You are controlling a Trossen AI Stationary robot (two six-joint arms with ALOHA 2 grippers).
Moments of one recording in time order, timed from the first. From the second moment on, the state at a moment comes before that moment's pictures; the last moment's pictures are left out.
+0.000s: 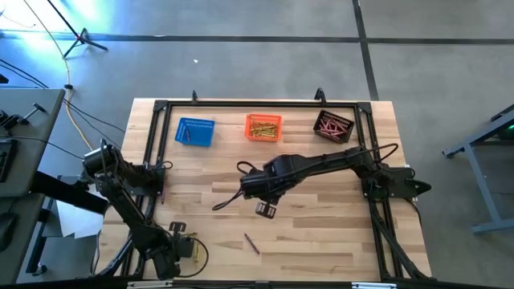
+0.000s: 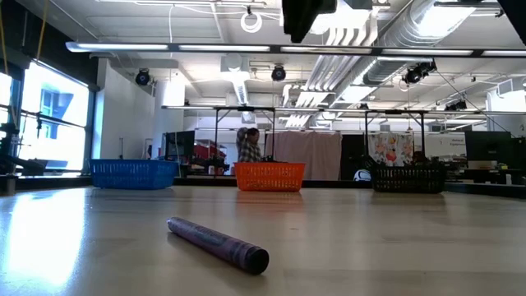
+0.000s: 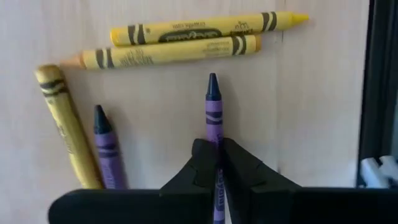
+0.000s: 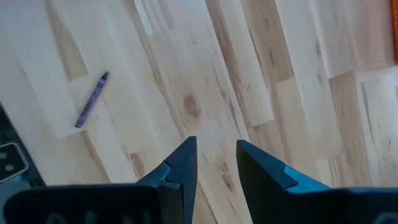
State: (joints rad) left arm -1.07 1.71 0.90 -0.54 -0.06 -0.97; right arm 0.24 2.19 2.36 -1.57 0.09 0.57
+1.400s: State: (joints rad) left arm 0.20 1.35 0.88 -0.79 -0.74 -0.70; right arm 0.03 1.78 2.36 -1.57 0.32 0.17
